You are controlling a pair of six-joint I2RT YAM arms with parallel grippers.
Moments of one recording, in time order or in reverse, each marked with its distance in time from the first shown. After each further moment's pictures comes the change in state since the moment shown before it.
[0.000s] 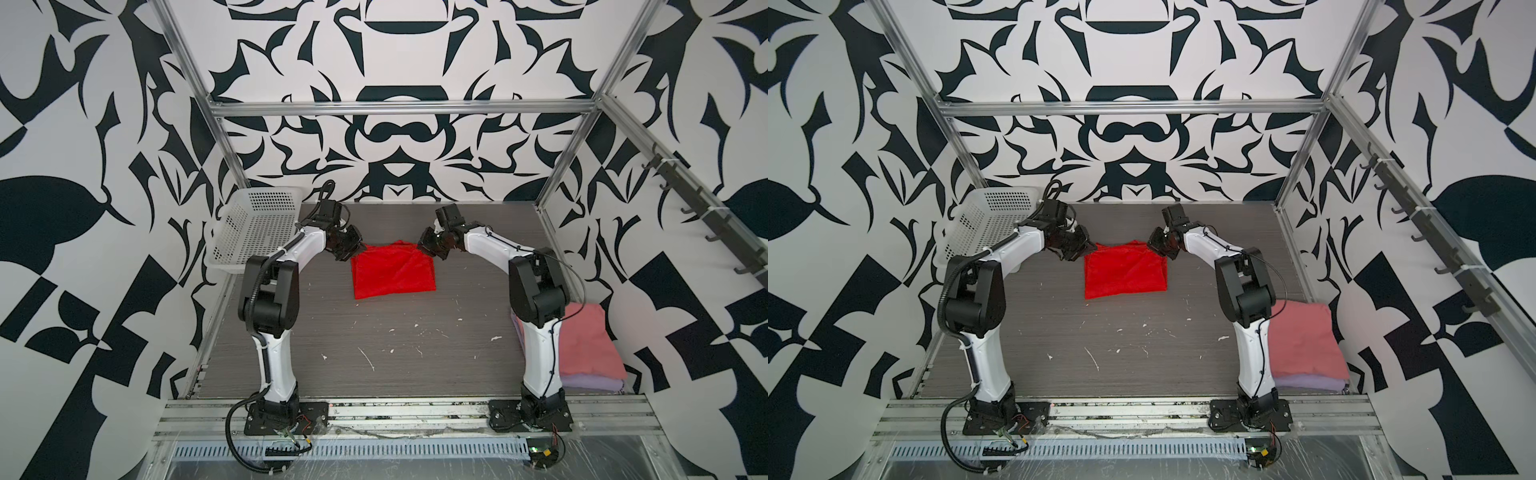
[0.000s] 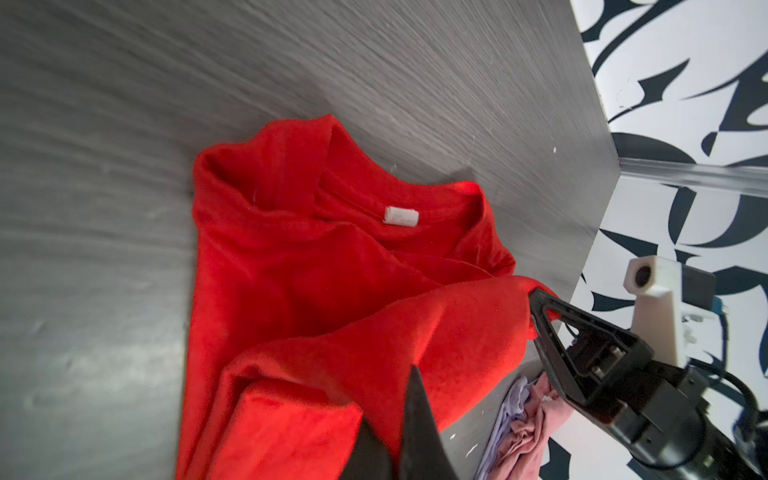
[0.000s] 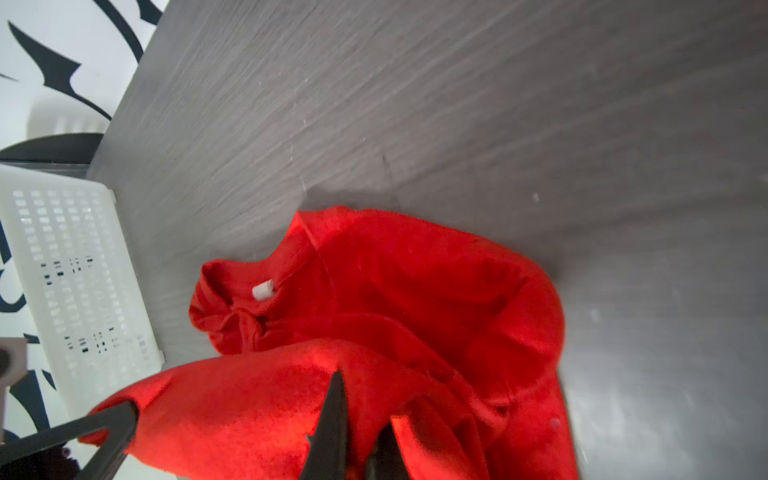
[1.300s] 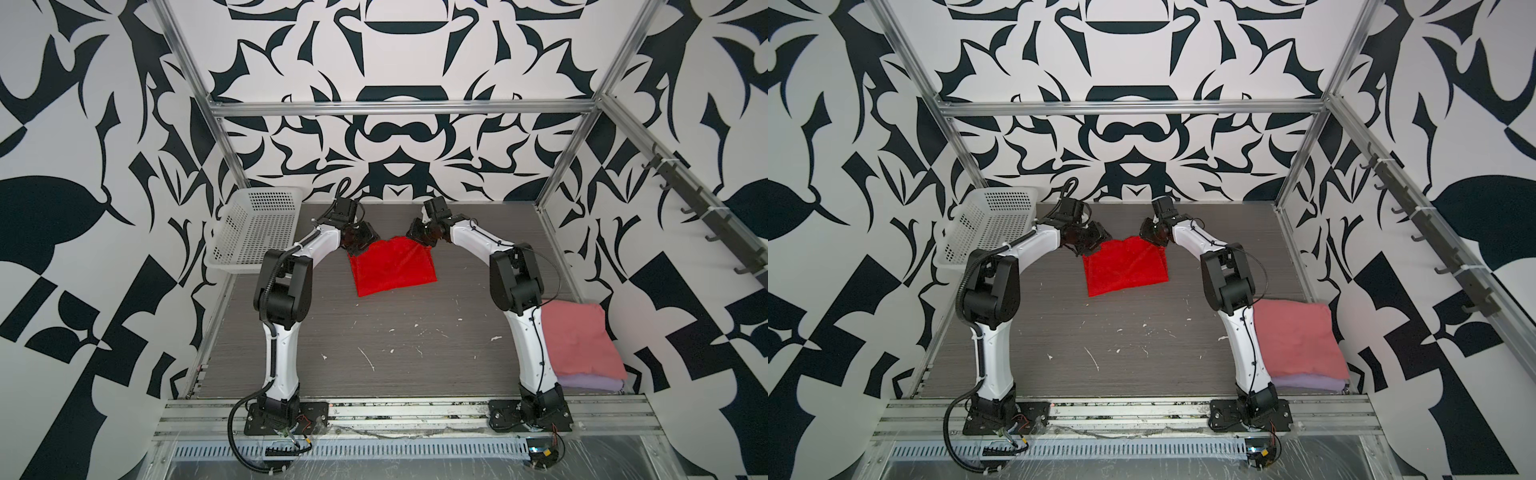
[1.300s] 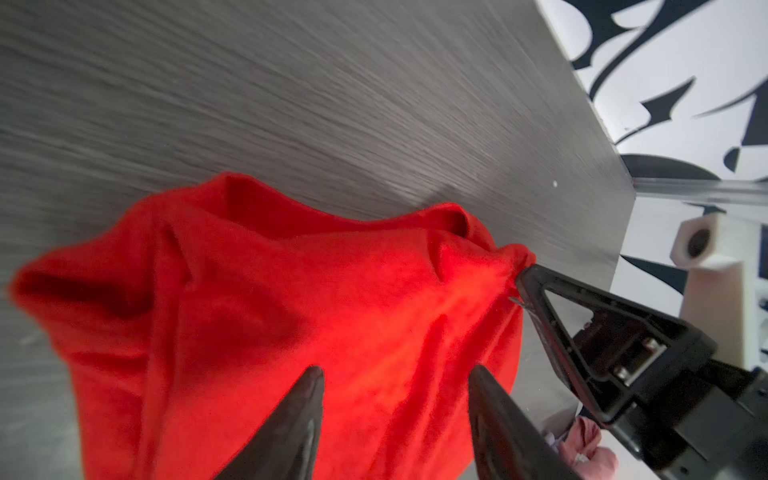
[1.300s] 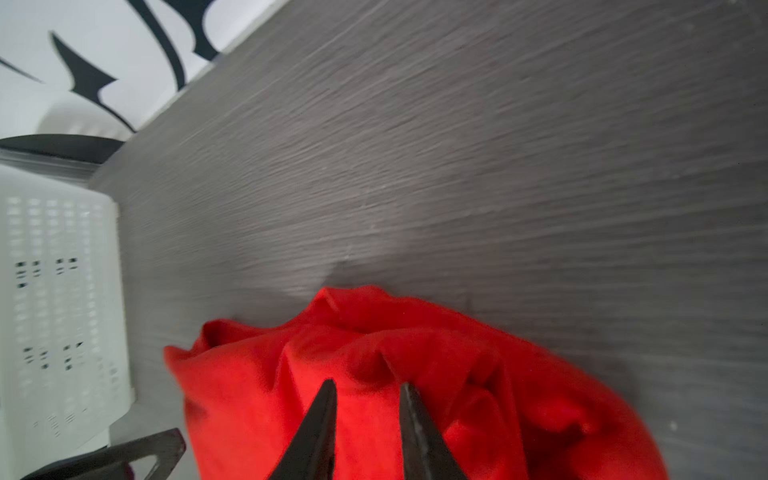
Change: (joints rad) left arm -0.073 0.103 0.087 0.094 -0.133 -0.028; right arm 0.022 0.214 0.296 0.002 0.065 -0.128
